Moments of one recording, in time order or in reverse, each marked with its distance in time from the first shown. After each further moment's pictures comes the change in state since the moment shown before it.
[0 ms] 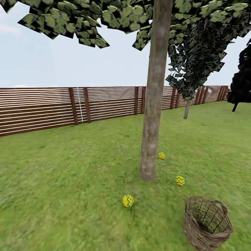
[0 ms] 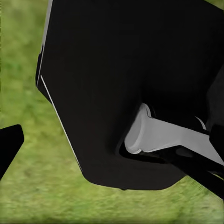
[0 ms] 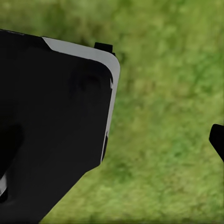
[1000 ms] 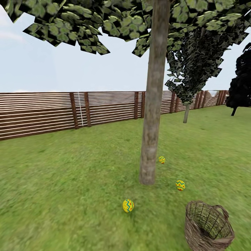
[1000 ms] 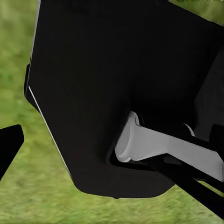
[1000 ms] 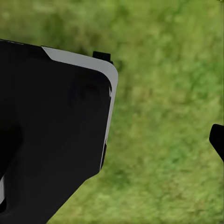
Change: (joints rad) left arm 0.003 -0.018 0.000 -0.003 0.000 -0.002 0.000; right arm 0.012 0.019 -0.001 0.000 -0.001 -0.003 -0.038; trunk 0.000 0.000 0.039
